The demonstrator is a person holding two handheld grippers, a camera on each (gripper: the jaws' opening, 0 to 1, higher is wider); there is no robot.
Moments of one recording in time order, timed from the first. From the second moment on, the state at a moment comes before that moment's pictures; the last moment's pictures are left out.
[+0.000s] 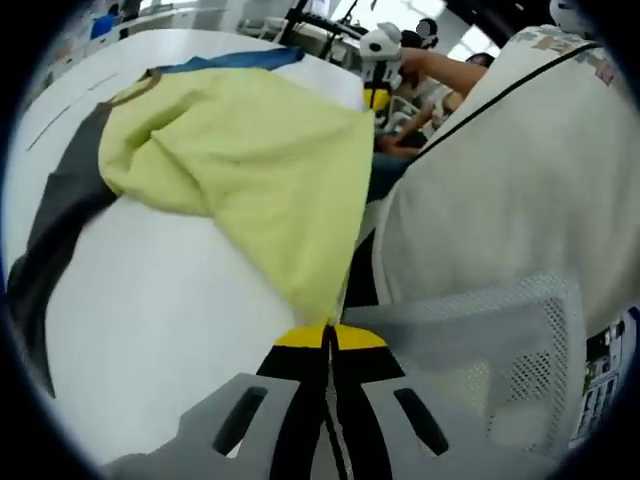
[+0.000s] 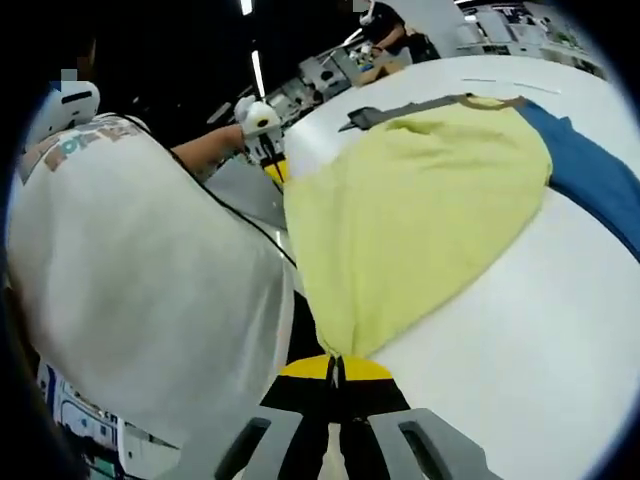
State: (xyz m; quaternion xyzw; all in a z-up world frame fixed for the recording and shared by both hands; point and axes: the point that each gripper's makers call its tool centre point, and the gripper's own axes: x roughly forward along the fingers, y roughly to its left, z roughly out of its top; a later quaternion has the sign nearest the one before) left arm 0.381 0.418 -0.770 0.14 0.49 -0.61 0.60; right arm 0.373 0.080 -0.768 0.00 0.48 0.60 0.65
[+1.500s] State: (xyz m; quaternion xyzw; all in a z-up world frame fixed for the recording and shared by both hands) left arm 0.409 0.425 -0.763 0.09 0.49 -0.59 0.63; right arm 0.386 0.083 -0.749 0.03 0.47 0.60 0.65
